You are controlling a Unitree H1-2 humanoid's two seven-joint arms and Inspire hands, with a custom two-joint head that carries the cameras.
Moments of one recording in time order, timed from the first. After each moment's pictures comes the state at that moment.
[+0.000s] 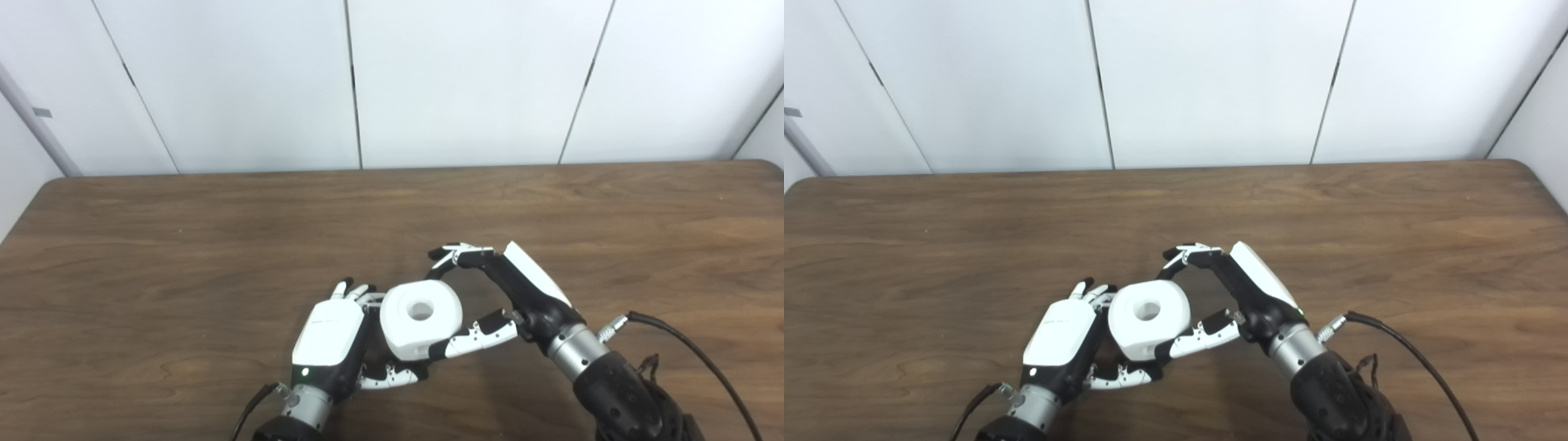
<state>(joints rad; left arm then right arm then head) 0.02 0.14 -0.44 -0.24 1.02 0.18 -0.08 -0.08 -0.13 0.24 -0.57 -0.55 0.46 0.43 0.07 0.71</state>
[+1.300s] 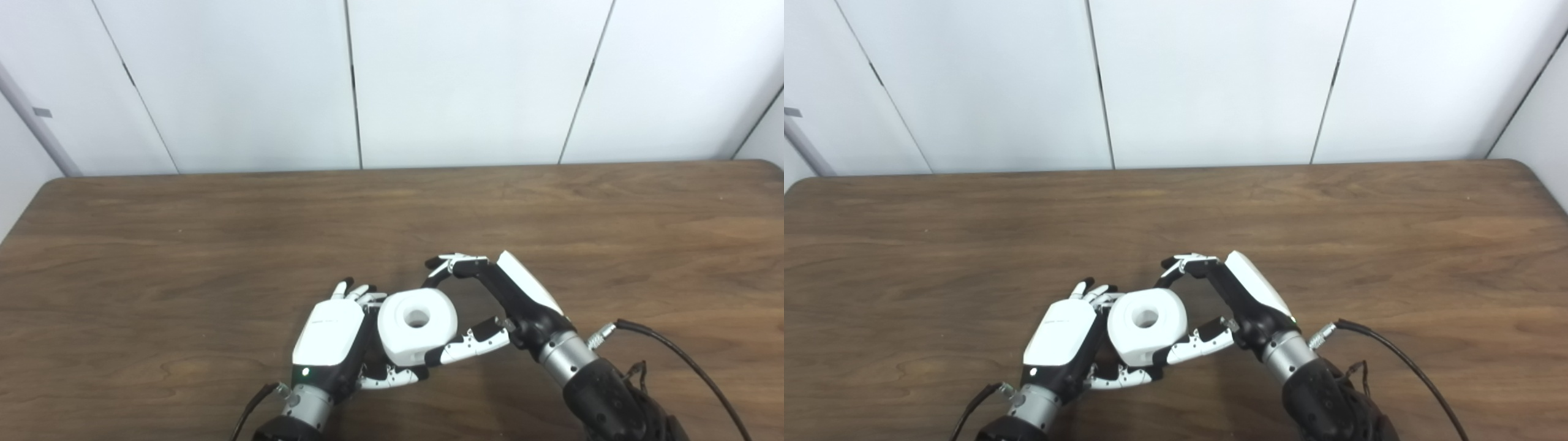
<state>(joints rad) 0.02 0.14 -0.44 -0.24 1.02 0.18 -0.08 -0.07 -0.16 0.30 -0.51 -0.53 0.42 0.35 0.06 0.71</state>
